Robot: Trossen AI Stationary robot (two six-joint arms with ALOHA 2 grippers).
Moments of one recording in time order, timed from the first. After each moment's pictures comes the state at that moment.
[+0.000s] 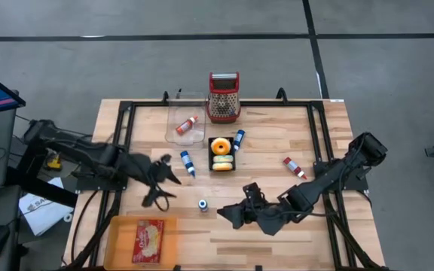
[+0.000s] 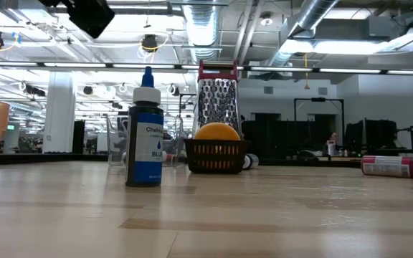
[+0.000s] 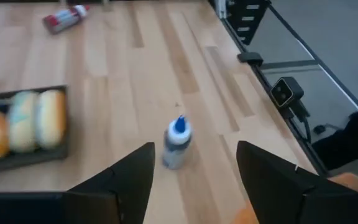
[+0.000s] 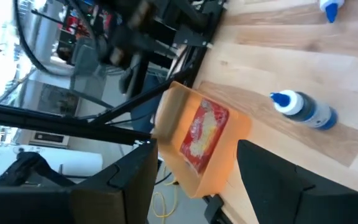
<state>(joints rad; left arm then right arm) -0.32 0.96 0.74 -0.35 -0.02 -0.12 0.61 1.66 1.30 -0.14 0.66 1.49</state>
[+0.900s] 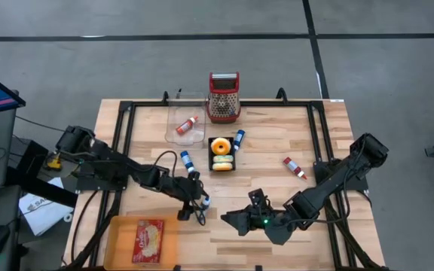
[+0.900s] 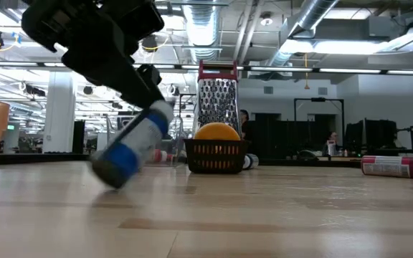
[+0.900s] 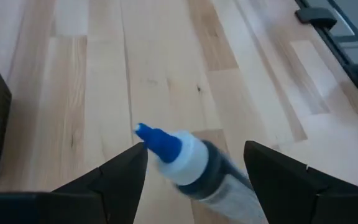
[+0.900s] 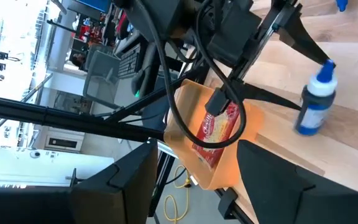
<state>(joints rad) -0.32 1.56 0.74 0.14 -0.06 -0.14 0.68 1.66 1.30 -0.12 0.74 1.54</state>
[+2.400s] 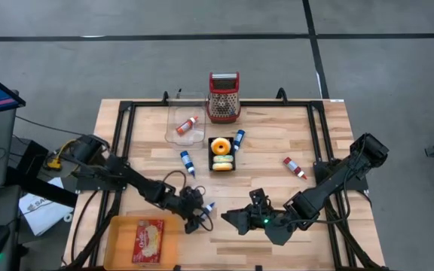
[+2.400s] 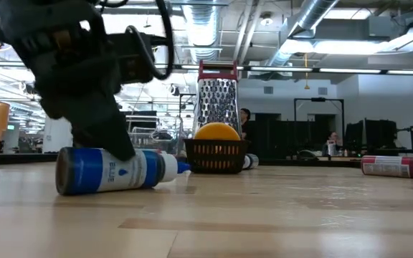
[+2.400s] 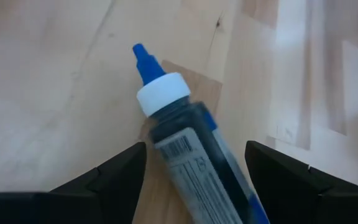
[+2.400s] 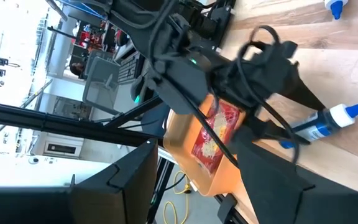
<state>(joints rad) -0.46 1.76 0.79 0.12 -0.18 -0.74 0.68 1.66 1.30 -0.12 0.77 1.54</state>
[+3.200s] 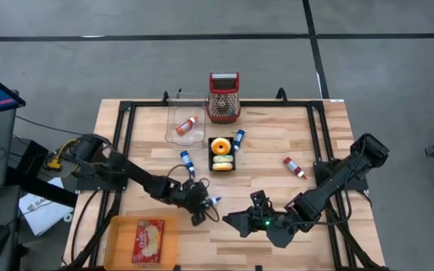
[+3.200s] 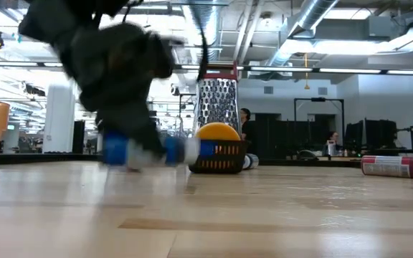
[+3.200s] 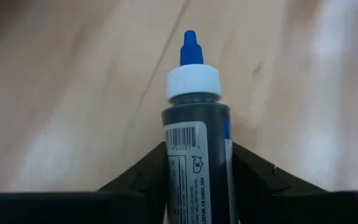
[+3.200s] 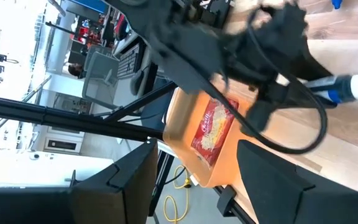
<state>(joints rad) -0.38 1.76 0.86 0.02 -0.24 -0.72 0.69 1.66 1.30 -0.13 0.76 1.56</state>
